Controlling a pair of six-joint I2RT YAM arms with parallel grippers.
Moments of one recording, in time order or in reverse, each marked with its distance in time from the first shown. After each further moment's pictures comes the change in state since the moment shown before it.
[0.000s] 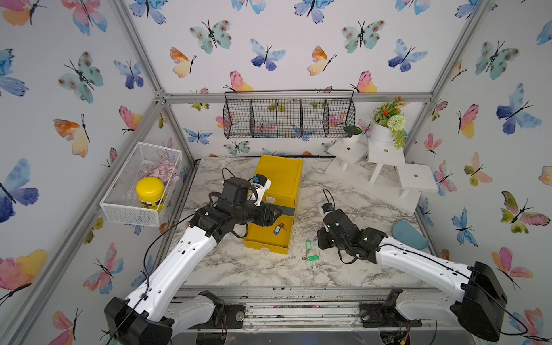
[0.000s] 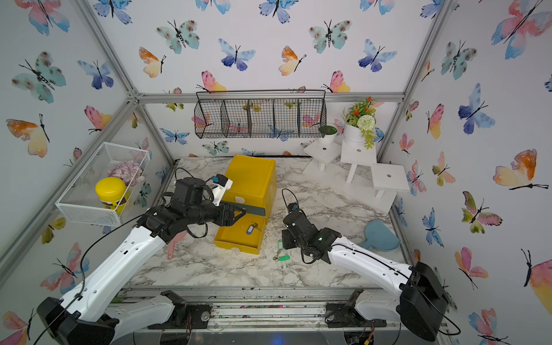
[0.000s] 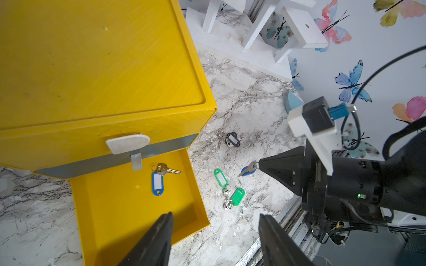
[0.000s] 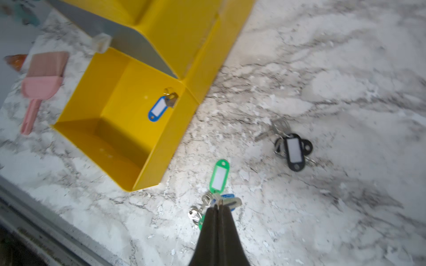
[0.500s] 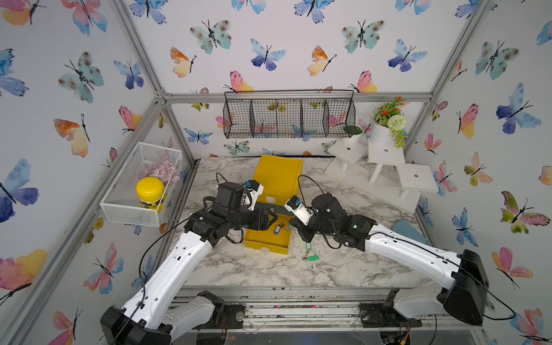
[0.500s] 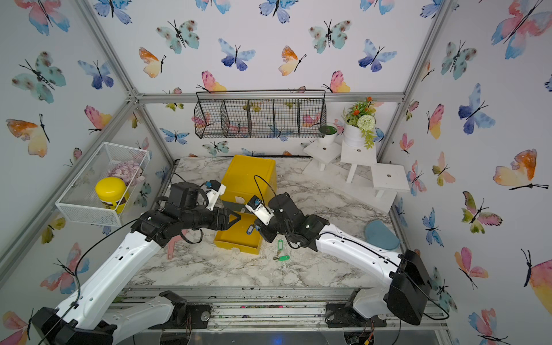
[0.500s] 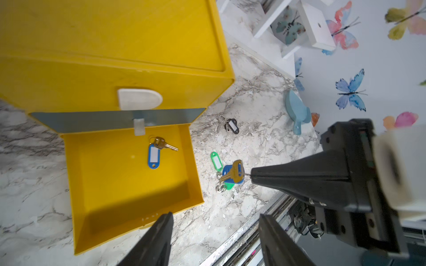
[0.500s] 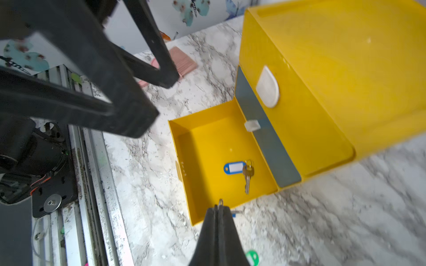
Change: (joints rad) left arm 0.029 -0.048 -0.049 -0.046 0.036 -0.086; right arm 0.073 0.115 0.254 0.122 -0.281 -0.620
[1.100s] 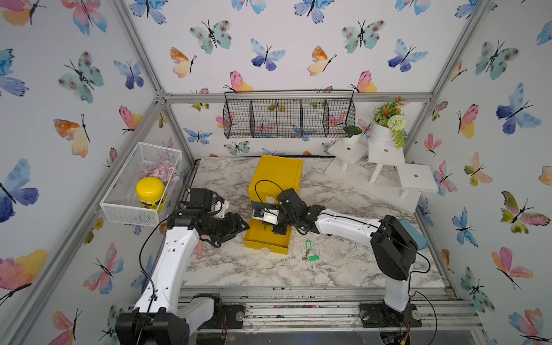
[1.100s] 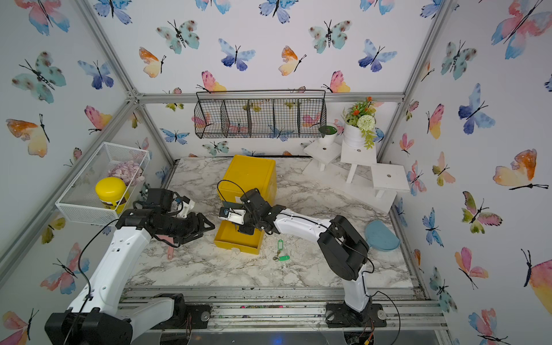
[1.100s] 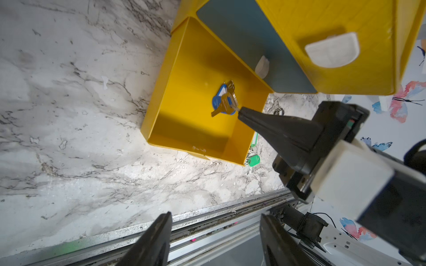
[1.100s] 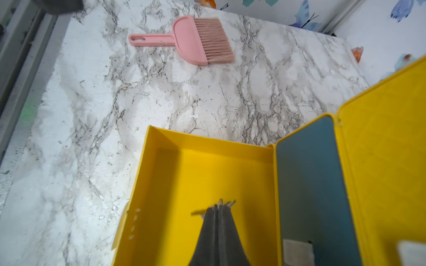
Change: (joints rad) left arm 0.444 0.024 -0.043 -0.359 0.169 -0.081; right arm 0.000 0.533 0.313 0.177 -0.202 -0.544
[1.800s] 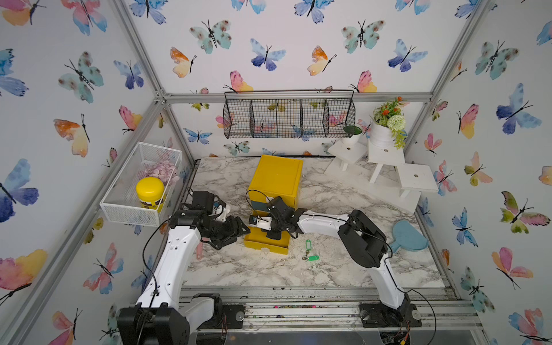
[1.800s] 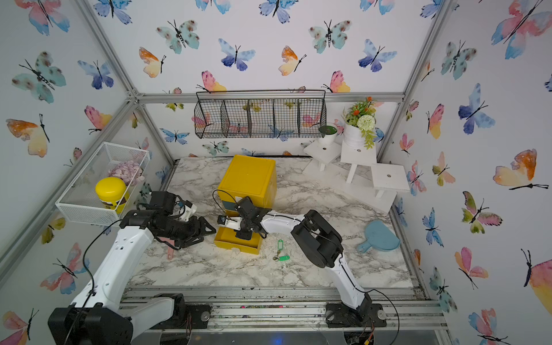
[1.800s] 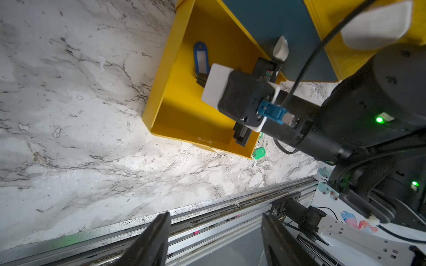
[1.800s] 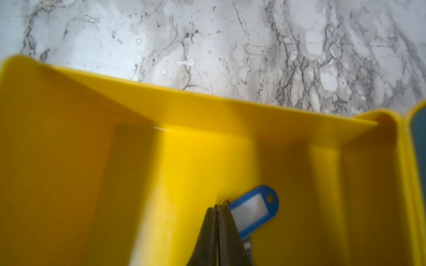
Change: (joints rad) left arm 0.003 0.018 -0.054 -0.024 0.019 0.021; right arm 0.000 0.313 0.153 -0.041 0.060 -0.019
